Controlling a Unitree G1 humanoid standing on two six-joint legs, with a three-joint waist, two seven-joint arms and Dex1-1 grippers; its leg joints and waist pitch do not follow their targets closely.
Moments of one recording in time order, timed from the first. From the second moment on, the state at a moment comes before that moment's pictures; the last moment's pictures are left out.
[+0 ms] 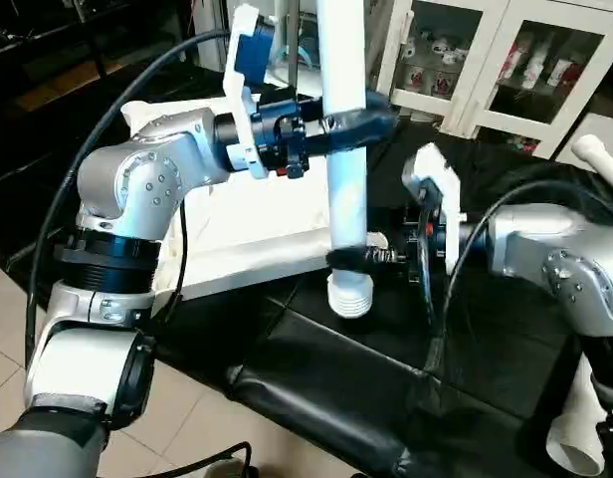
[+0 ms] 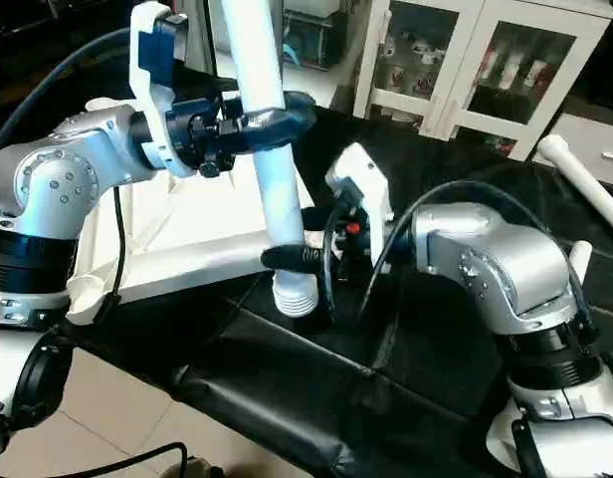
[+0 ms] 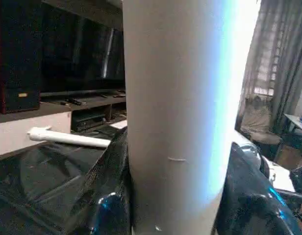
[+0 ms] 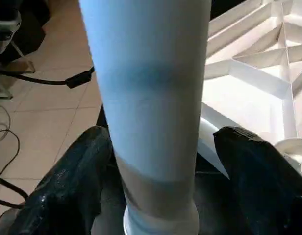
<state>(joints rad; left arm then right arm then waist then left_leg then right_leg) -0.95 0.33 -0.02 0.22 -0.72 0.72 -1.09 -0.62 -0.57 0.18 -0.15 0.60 0.93 0.90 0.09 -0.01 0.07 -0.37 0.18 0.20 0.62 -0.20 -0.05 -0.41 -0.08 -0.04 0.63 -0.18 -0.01</state>
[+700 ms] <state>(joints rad) -0.95 0.31 -0.05 0.22 -0.69 0.71 -1.13 -0.62 -0.55 0.27 -0.14 0.57 0.92 0.93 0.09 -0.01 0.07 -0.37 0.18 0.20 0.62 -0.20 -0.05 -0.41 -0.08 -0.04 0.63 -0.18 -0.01</state>
